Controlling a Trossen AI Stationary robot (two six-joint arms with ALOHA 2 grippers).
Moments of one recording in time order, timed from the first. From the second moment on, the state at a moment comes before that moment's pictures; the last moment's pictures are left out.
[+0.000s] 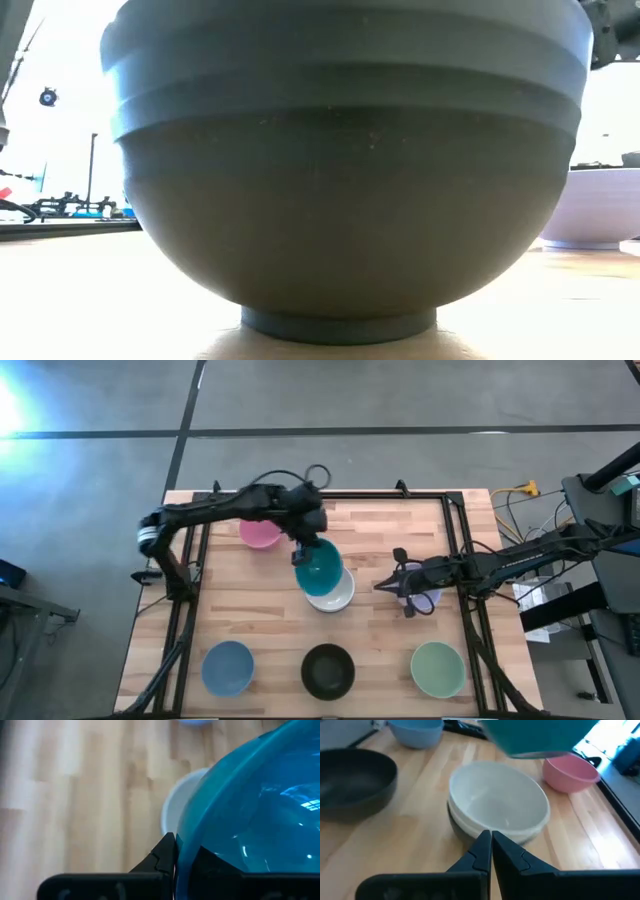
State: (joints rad) left arm 0.26 1.73 1.70 -0.98 0.23 0.17; right arm 0.18 0.94 0.43 0.08 0.14 -0.14
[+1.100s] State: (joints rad) left arm 0.23 2.21 2.09 -1.34 0.30 0.25; right arm 0.18 0.68 0.27 0.08 0.25 -0.13
